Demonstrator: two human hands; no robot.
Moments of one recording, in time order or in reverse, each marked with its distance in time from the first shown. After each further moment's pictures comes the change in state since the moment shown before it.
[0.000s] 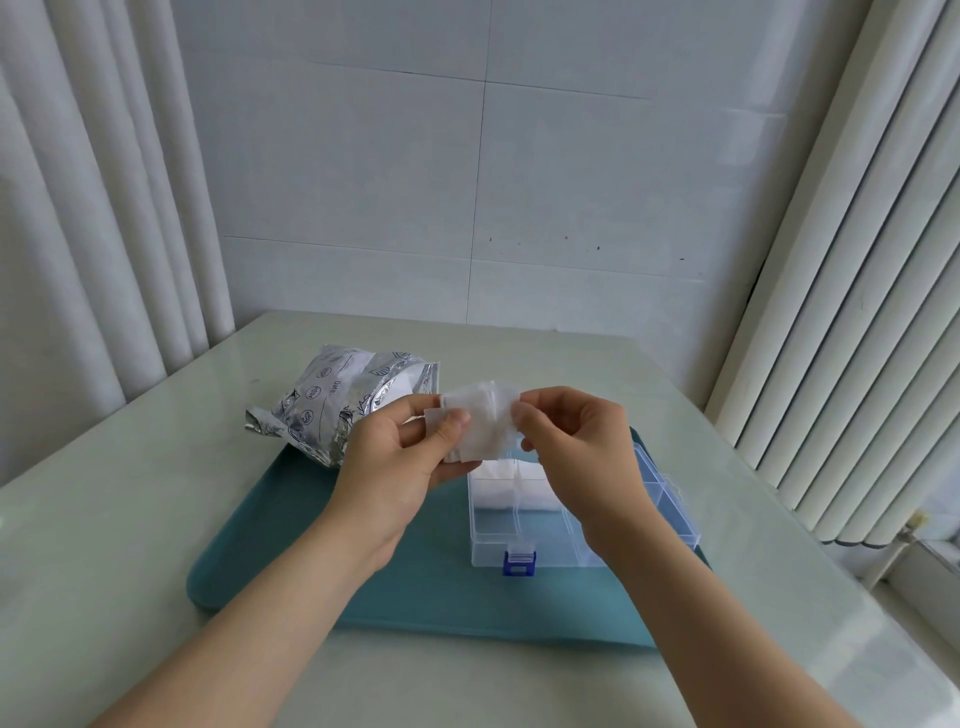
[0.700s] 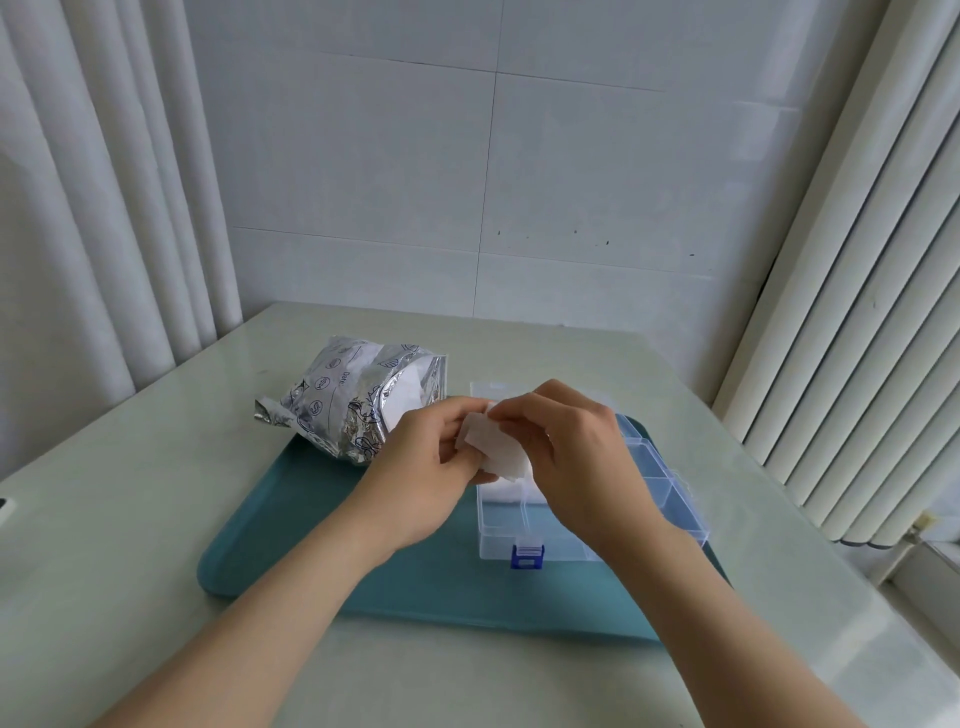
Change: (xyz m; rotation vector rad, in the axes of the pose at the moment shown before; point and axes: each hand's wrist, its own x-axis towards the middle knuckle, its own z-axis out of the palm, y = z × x) left_hand -0.004 0.003 -0.001 0.464 -0.249 0.100; right_hand 0.010 0.022 -0.001 -0.596 -0.114 -0.688
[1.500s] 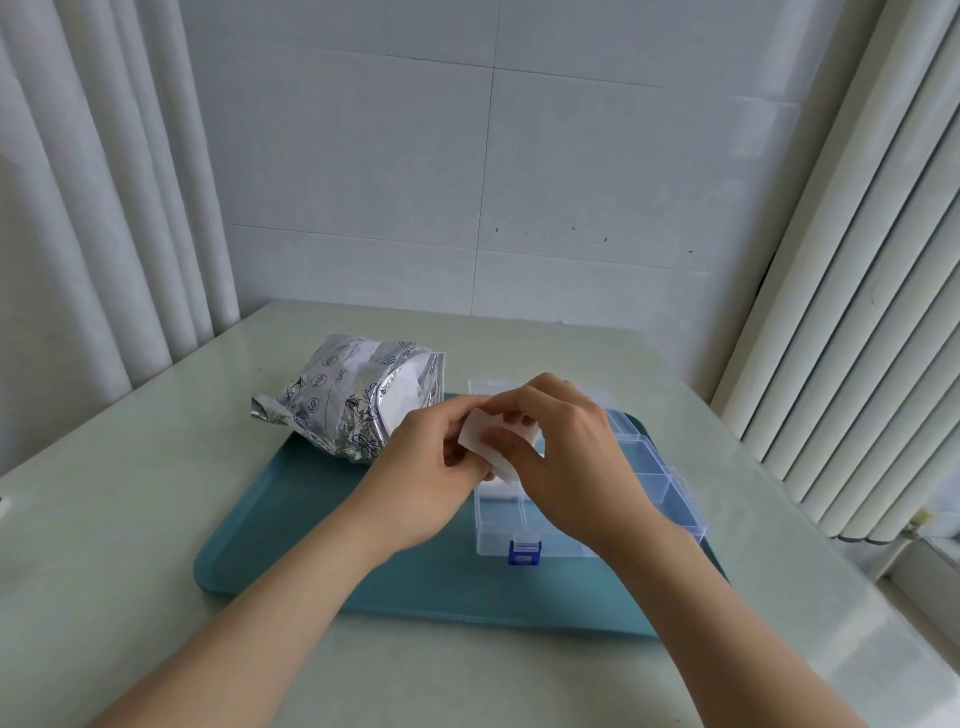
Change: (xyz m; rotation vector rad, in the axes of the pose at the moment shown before) left_hand -0.008 0.010 0.001 0.116 -0.042 0.065; right_hand 0.000 -0.005 -0.003 -0.031 -0.090 0.020
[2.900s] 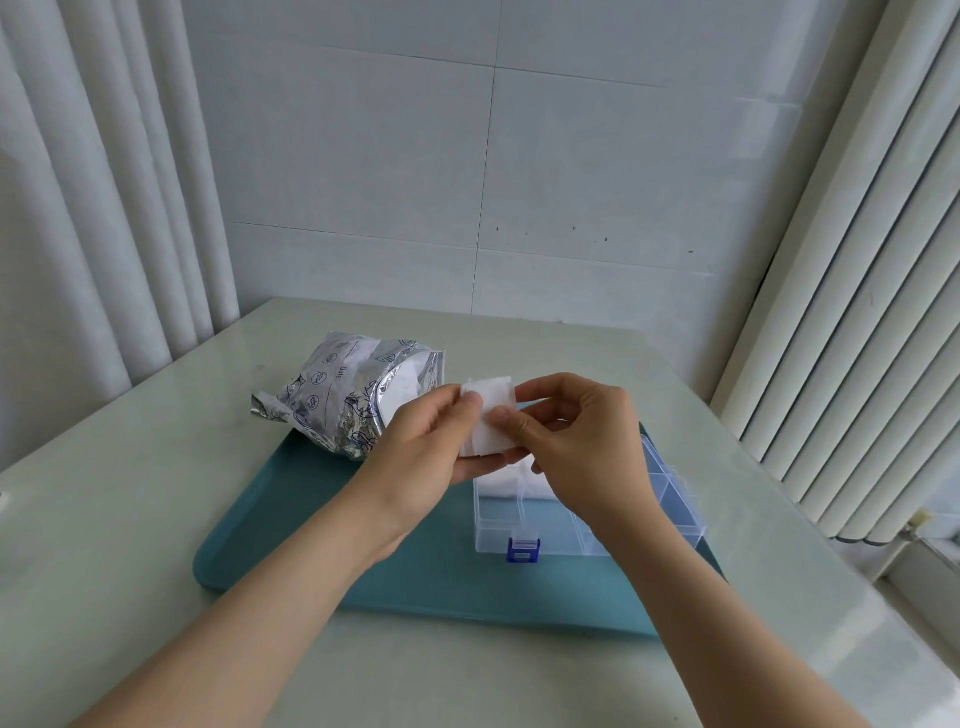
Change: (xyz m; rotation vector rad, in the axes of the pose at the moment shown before) left_hand 0.007 -0.001 0.005 -0.512 0.016 -0.150; right_hand 0.003 -0.010 -0.010 0.494 0.104 0.486
